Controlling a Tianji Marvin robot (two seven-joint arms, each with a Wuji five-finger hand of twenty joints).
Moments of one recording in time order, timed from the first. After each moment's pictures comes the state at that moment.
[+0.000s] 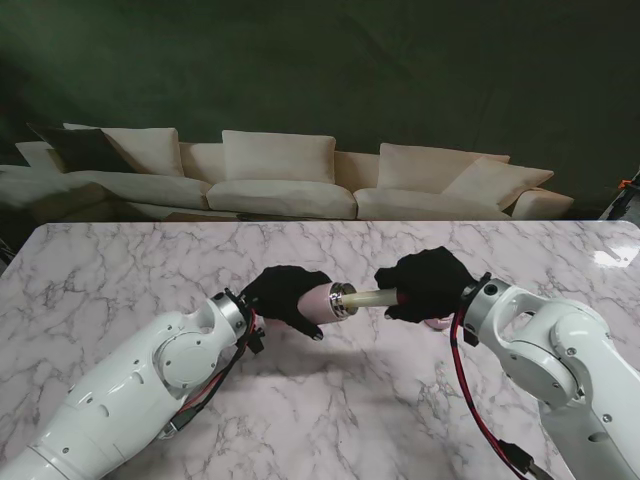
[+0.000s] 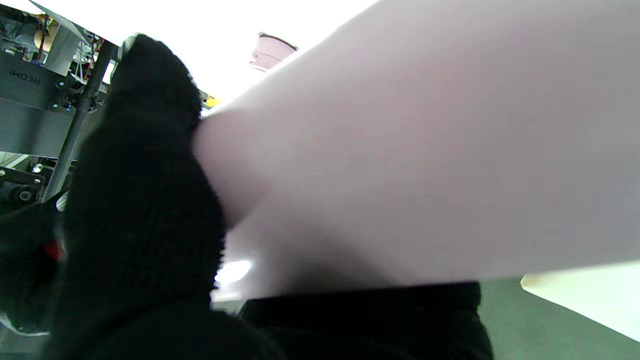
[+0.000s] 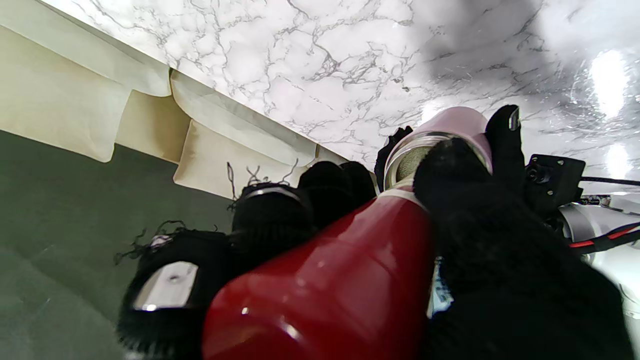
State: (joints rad) left arm 1.24 -1.11 -0.92 -1.39 0.65 -0.42 0.05; right arm -1.60 -1.02 1.40 -1.98 -1.11 -0.40 0.33; left_hand 0.94 -0.77 0.09 0.03 0.64 0.23 0.61 0.64 0.95 0.16 0.31 0.77 0.92 0.21 0.49 0.65 0.49 0.19 1.09 0.49; right_hand 0.66 -0.49 0.69 -0.26 0.69 0.08 0.91 0.45 1.13 0.03 1.01 0.78 1.26 -0.02 1.26 0.70 1.13 0.13 1.79 0.51
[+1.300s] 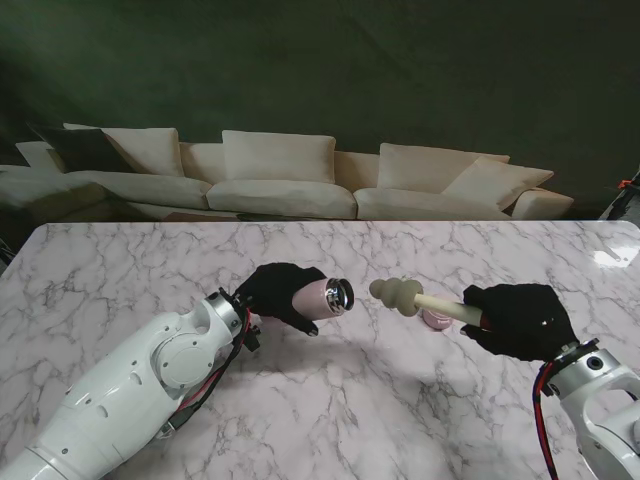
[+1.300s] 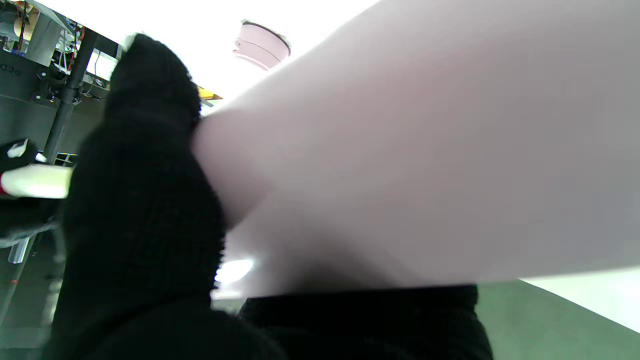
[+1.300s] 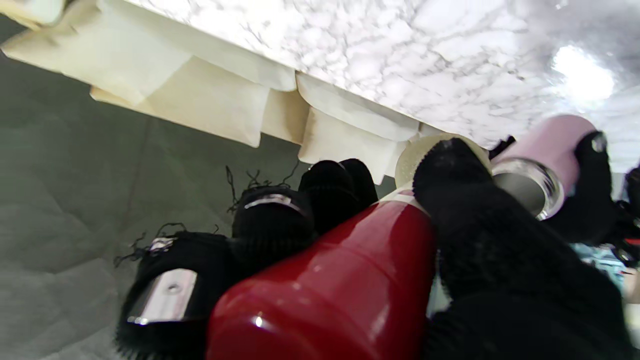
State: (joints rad) left arm 1.25 -1.11 -0.94 -1.37 0.67 -0.43 0.09; right arm -2.06 -1.06 1.75 -2.10 -1.25 -0.30 -0.07; left_hand 0.94 -0.77 0.09 0.03 0.63 0.20 0.61 0.64 0.95 0.15 0.31 0.77 0.91 0.17 0.49 0.65 0.50 0.15 1.09 0.49; right_hand 0.66 -0.49 0.69 -0.26 0.71 0.09 0.91 0.45 1.14 0.02 1.00 0.77 1.26 -0.03 1.28 0.71 1.13 0.12 1.81 0.54
